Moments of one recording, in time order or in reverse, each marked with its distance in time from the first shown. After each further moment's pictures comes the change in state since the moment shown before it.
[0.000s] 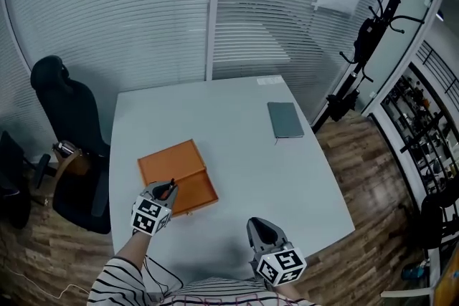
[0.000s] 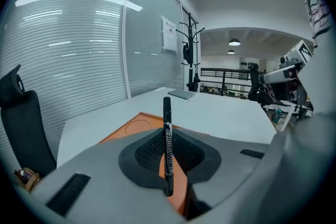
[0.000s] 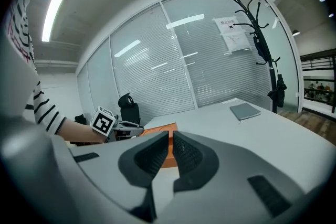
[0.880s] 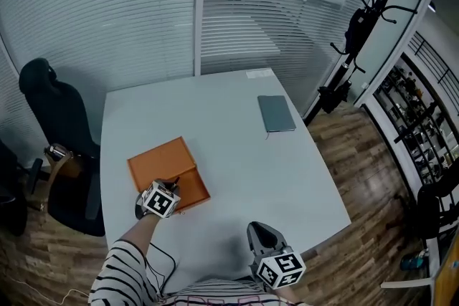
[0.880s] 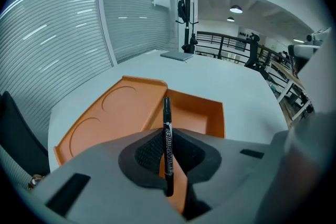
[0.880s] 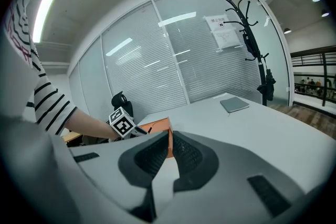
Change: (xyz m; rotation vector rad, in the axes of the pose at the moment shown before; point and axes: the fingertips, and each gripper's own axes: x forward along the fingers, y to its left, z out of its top) left arm 0.079 -0.007 -0.068 0.081 0.405 -0.079; right arm -0.017 -0.018 -0.024 0.052 0.027 -0.072
